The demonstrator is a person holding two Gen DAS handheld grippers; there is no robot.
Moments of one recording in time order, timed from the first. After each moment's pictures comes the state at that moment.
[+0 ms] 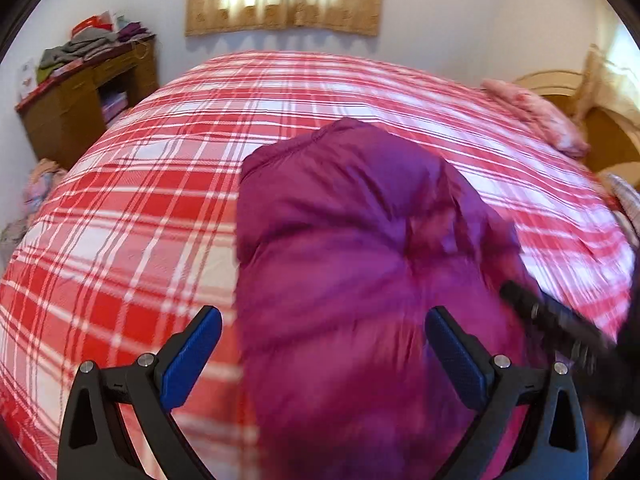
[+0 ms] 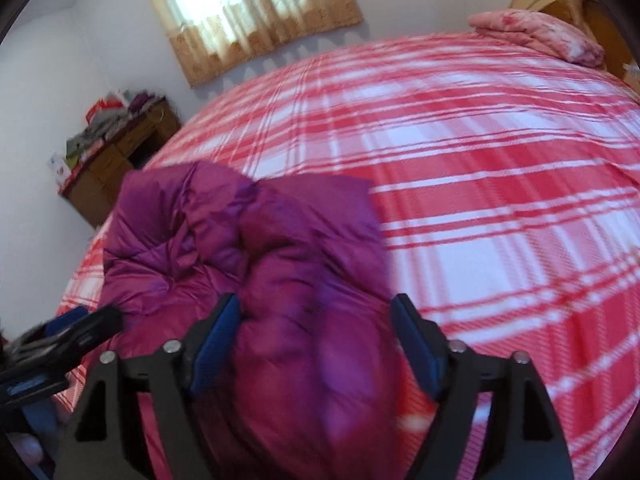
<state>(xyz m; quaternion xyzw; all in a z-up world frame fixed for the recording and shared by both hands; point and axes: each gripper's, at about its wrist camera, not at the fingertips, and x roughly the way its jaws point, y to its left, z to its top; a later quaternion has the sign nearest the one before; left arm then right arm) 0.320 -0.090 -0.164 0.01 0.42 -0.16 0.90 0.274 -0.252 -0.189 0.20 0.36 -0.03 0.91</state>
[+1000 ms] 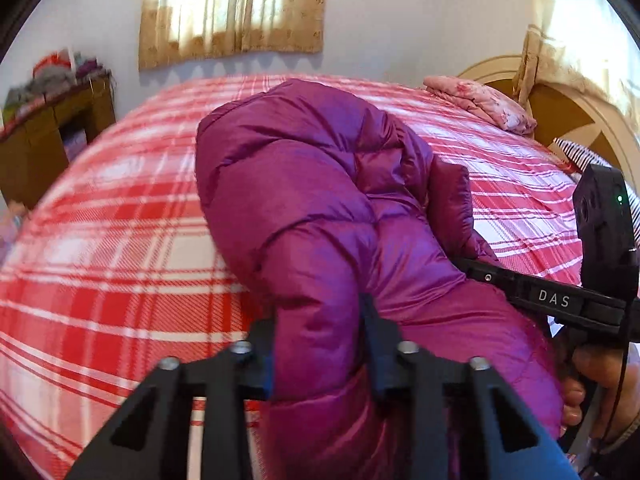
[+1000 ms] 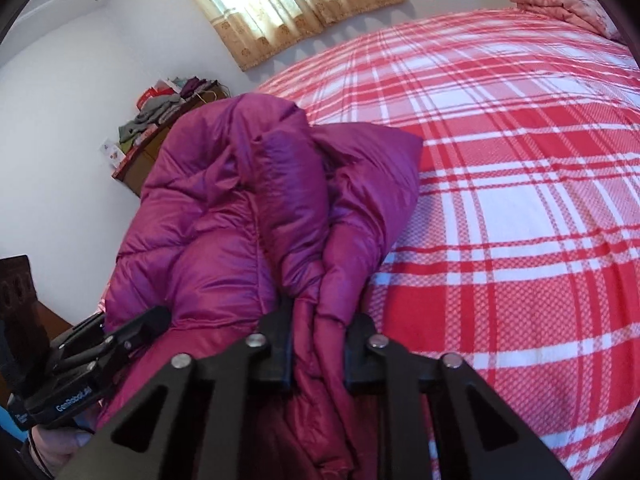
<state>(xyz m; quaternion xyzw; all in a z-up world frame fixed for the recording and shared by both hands) 0.273 -0.106 -0.170 0.05 0.36 -0.23 0.90 0.264 -0.243 -0.204 0.23 0.37 0.09 0.89</state>
